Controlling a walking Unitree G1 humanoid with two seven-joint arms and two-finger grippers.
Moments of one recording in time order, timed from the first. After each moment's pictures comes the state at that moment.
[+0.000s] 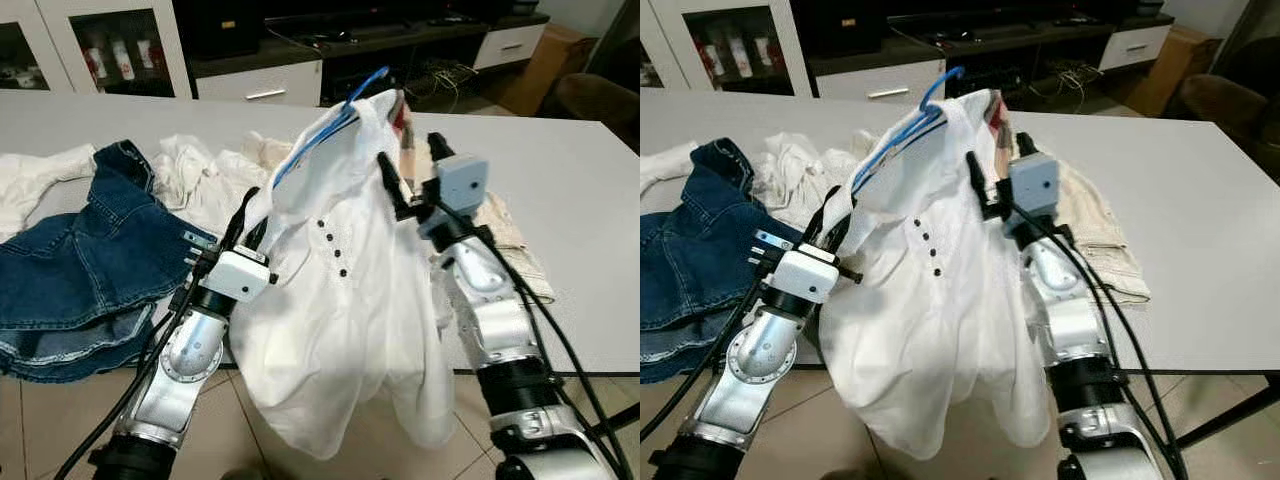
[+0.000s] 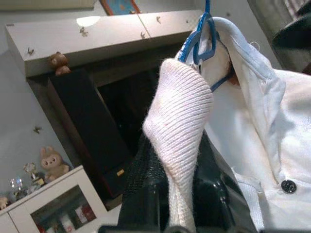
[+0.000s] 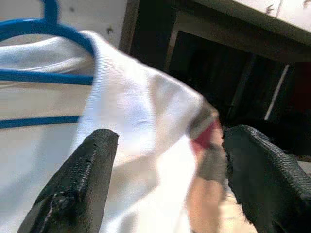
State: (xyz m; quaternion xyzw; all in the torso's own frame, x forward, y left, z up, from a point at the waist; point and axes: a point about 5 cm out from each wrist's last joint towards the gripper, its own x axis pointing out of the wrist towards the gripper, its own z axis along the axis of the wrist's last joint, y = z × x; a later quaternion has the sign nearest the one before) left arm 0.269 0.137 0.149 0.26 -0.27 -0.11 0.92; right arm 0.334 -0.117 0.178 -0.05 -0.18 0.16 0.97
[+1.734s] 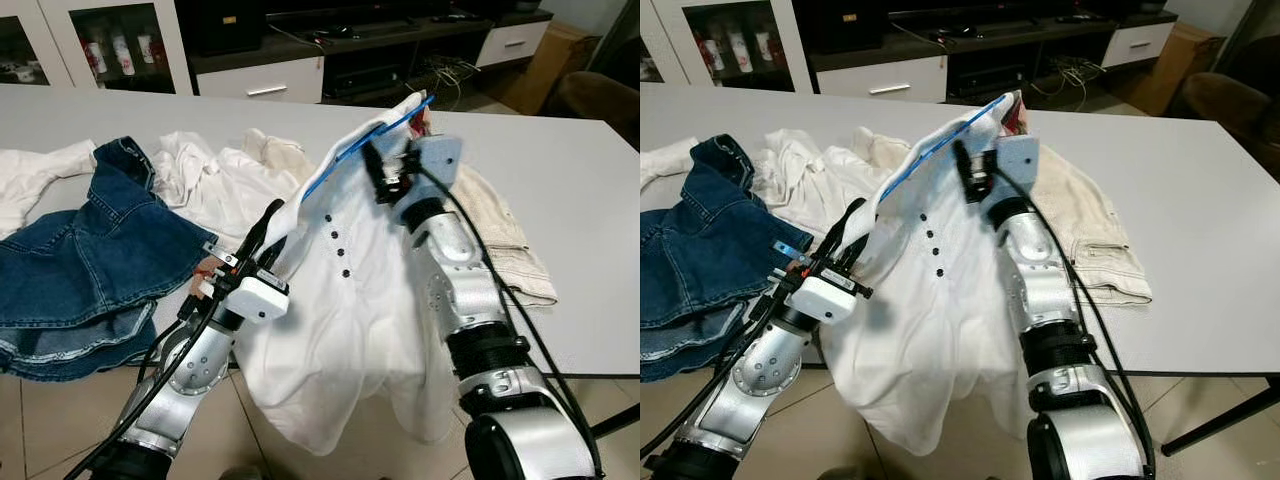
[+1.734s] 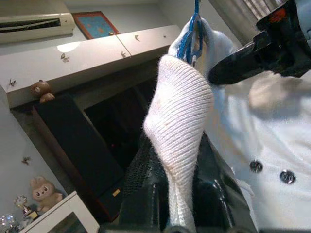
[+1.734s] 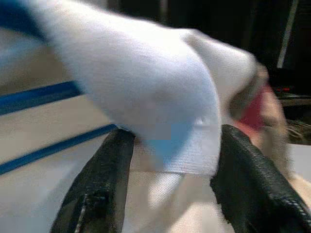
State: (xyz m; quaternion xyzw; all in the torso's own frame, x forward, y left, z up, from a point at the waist) left arm 0.258 0.126 0.144 0.31 -0.30 -0.16 0.89; right arm 0.363 -0.103 0.179 0.05 -0.11 0.14 0.98
